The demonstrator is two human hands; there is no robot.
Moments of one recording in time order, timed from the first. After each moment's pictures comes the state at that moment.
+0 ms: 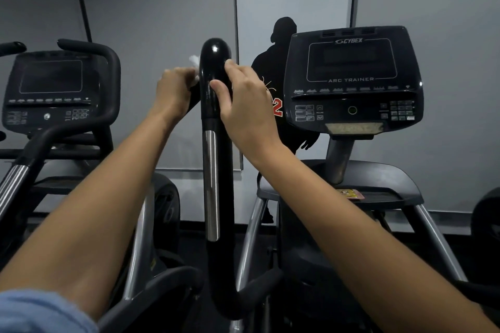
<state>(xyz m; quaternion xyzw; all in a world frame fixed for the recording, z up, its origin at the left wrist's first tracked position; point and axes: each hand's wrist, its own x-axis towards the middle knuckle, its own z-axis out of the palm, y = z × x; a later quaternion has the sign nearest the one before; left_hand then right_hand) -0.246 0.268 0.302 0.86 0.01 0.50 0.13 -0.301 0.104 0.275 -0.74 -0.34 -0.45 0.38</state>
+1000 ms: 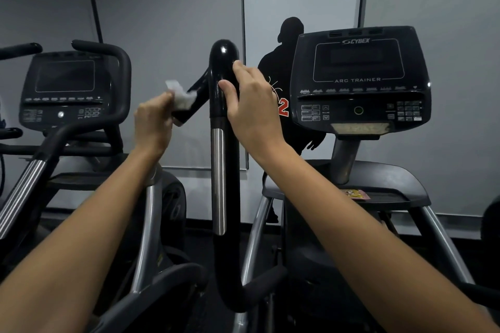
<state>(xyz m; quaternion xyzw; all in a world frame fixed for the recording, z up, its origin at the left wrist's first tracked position) -0.275 0.313 0.243 0.79 -0.01 0.60 0.09 -0.305 0.105 0.274 -0.73 -0.35 -0.44 0.39</state>
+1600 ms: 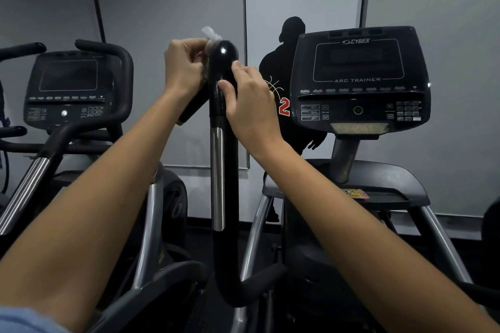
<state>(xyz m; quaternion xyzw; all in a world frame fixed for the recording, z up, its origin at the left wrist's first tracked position) -0.292 0.229 0.328 0.75 -0.11 0.55 0.35 -0.304 0.105 0.275 -0.72 -0.35 -0.45 0.39</state>
